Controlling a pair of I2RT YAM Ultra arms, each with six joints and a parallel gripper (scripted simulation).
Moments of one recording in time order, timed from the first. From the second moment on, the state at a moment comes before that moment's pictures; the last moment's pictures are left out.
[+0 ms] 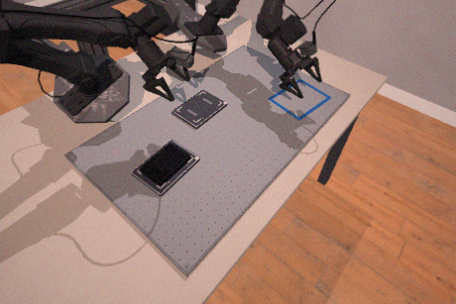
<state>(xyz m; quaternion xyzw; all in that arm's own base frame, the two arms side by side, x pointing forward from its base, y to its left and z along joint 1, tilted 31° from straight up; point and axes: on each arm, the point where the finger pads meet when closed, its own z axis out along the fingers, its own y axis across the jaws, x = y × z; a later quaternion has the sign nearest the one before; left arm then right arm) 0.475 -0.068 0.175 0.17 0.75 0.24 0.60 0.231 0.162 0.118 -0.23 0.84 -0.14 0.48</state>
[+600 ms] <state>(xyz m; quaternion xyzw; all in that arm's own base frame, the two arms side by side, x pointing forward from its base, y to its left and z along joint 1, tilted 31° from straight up) 0.281 -0.292 0.095 0.45 0.69 0.06 0.57 0.270 0.049 0.110 -0.10 0.81 -0.20 0.54</state>
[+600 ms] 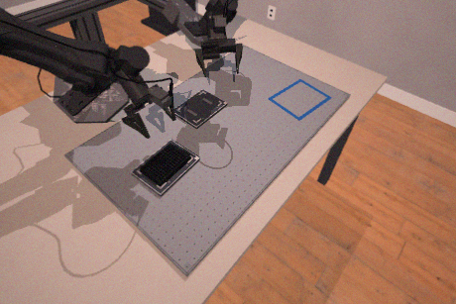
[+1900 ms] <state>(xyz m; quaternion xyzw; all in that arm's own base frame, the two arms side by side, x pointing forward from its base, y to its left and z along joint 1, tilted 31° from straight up) 0.147 -0.334 0.065 0.58 0.61 -0.02 0.54 0.284 0.015 0.106 -0.07 0.79 -0.21 0.57</state>
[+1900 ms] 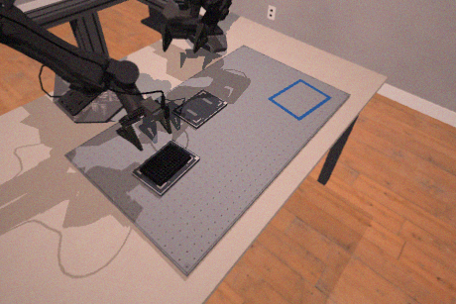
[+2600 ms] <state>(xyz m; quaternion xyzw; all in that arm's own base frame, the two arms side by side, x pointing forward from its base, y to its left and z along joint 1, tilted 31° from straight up) 0.147 -0.334 0.065 0.58 0.61 -0.02 0.54 0.287 0.010 0.088 0.18 0.82 -0.15 0.52</state>
